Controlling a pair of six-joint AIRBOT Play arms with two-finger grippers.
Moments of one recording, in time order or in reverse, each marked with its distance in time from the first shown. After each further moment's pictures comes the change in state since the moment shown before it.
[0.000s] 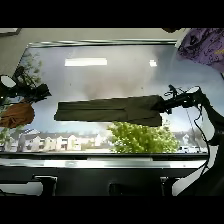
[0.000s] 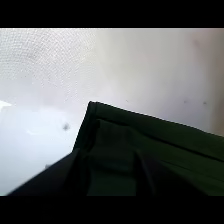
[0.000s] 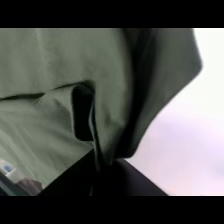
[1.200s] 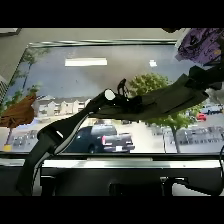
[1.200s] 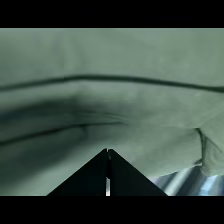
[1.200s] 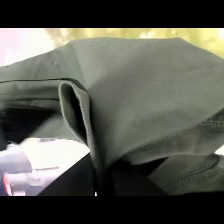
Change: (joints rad) left arm -0.877 -0.653 0.603 -0.645 0.251 -0.077; right arm 0.004 0.497 0.331 -0.427 0.256 0.326
